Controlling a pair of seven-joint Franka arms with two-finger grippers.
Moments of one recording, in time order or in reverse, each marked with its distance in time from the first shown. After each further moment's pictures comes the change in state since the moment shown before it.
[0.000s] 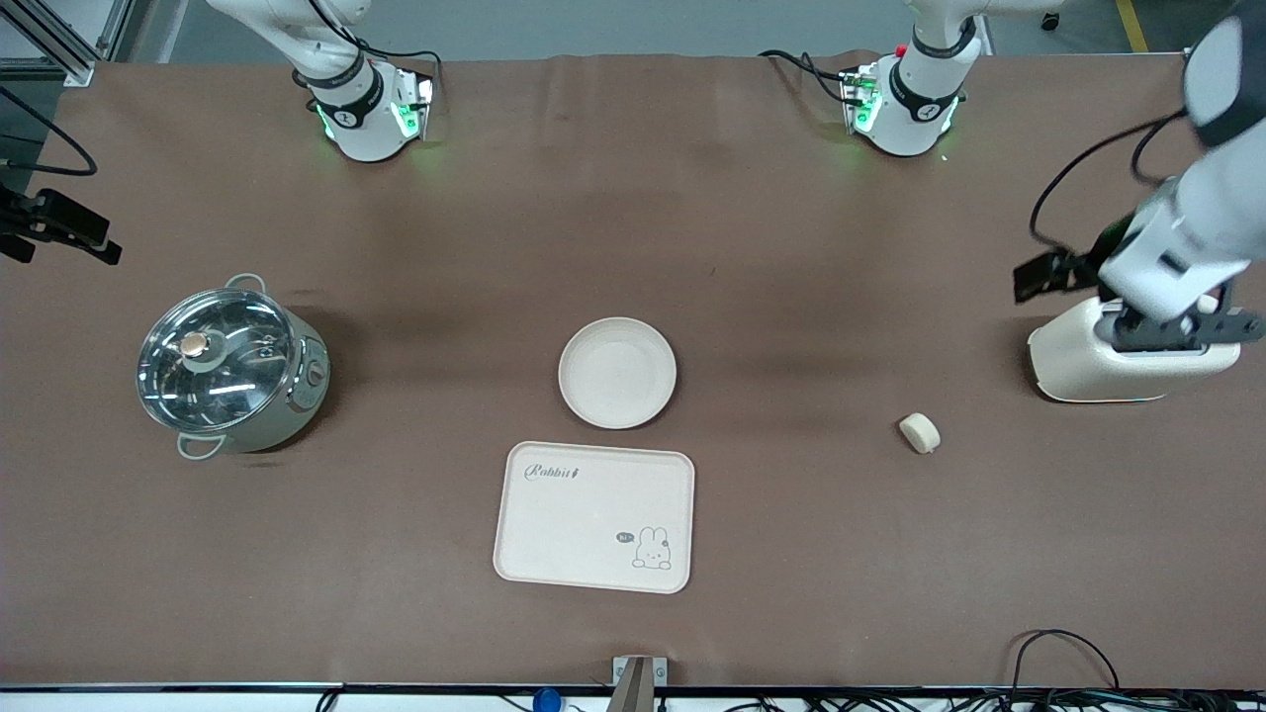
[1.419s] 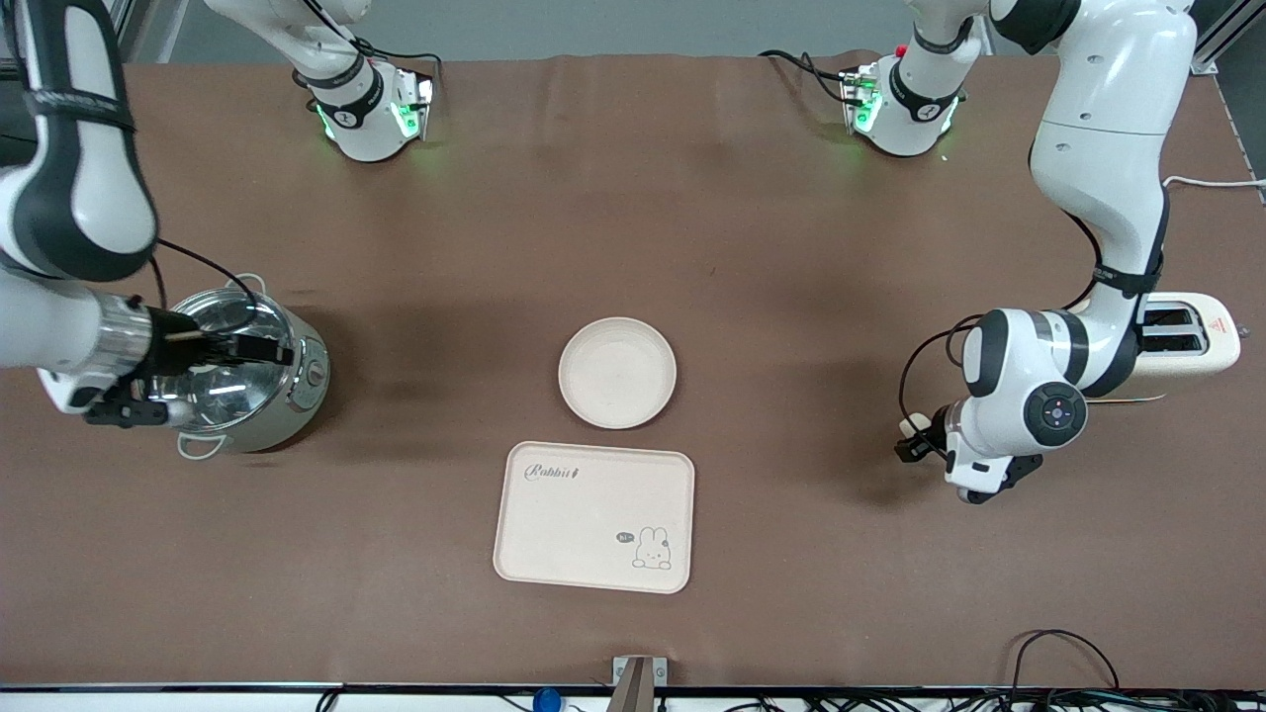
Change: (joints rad) left arm -0.002 0.530 0.000 -0.098 0.000 0.604 -0.463; right arm 0.076 0.321 0.011 -0.118 0.264 0.238 -0.005
